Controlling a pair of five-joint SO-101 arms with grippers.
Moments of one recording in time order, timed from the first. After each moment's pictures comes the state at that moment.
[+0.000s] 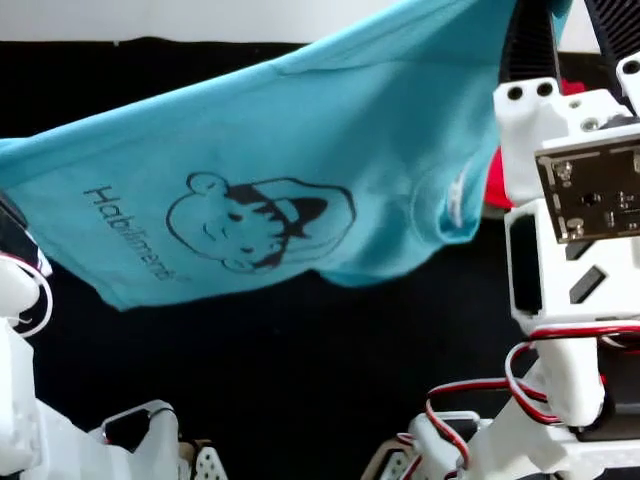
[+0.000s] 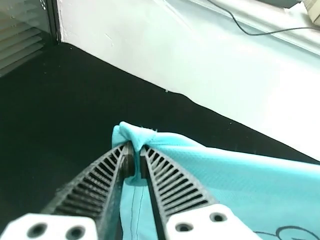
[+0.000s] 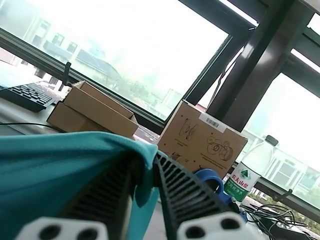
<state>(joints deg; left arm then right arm) -30.5 -36.1 -34.5 94.1 -22.8 -7.9 -27.6 -44.6 59.5 30.8</state>
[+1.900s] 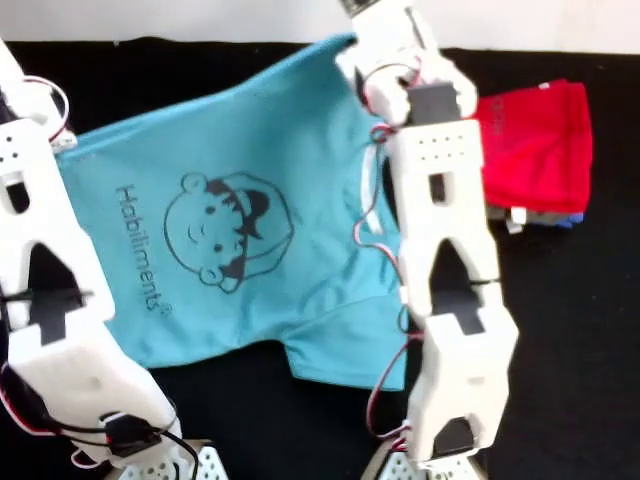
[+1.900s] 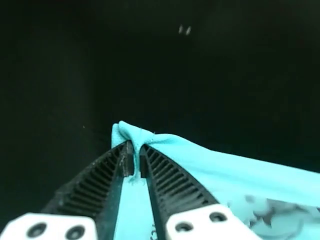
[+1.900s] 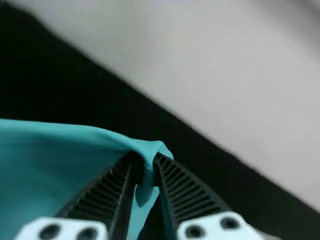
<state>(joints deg) -29.6 22.8 -40.1 83.1 -26.6 -16.9 26.0 -47.3 60.4 26.4</state>
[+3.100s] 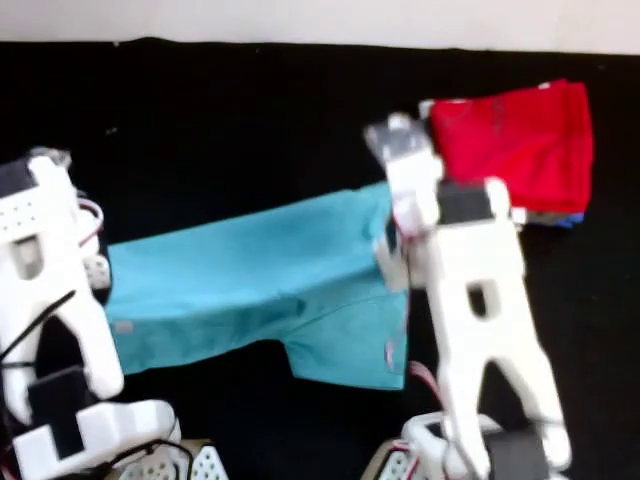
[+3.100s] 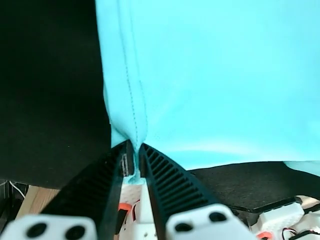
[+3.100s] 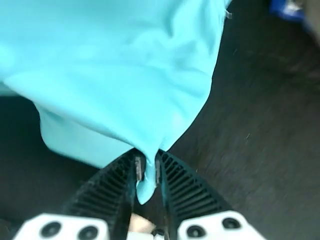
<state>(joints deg) -30.3 -9.2 16.0 94.4 -34.7 -15.6 -26.7 24.0 88.8 14.5</state>
